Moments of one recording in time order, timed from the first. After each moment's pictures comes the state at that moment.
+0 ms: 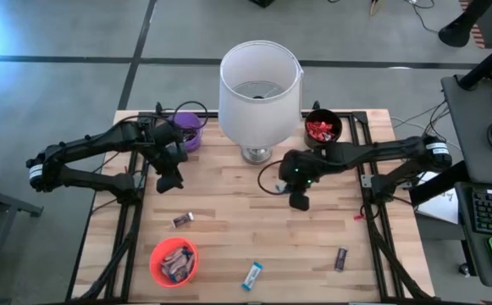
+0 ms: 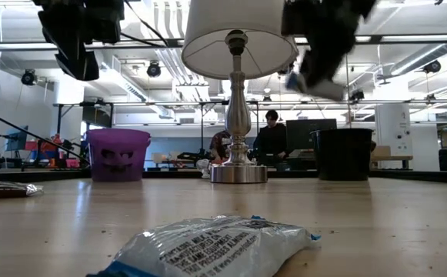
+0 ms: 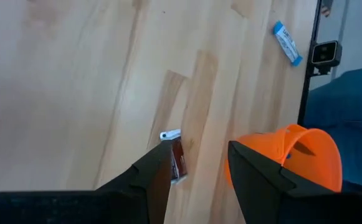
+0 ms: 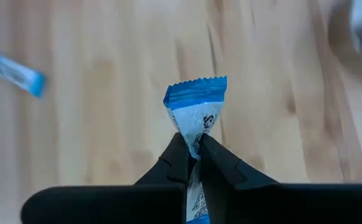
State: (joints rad) left arm 0.37 1.06 1.00 -1.17 0.49 -0.04; right arm -0.01 1.44 1.16 -0.78 -0.17 0.16
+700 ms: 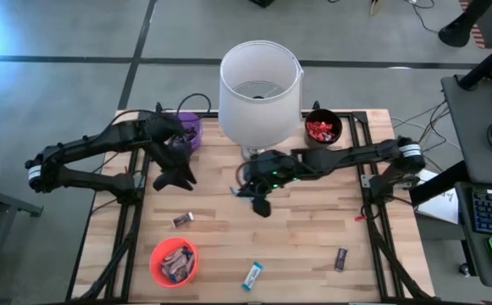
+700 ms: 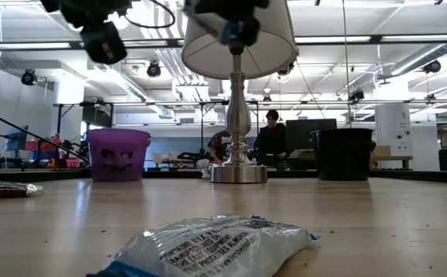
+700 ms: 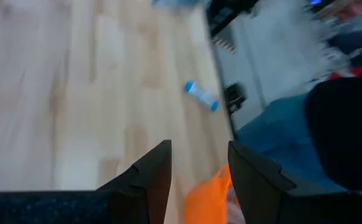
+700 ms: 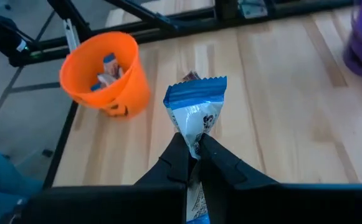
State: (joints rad) left arm 0.37 1.05 1.00 -0.90 0.79 0.02; right arm 0.07 1.68 1.45 -0.36 -0.15 0.20
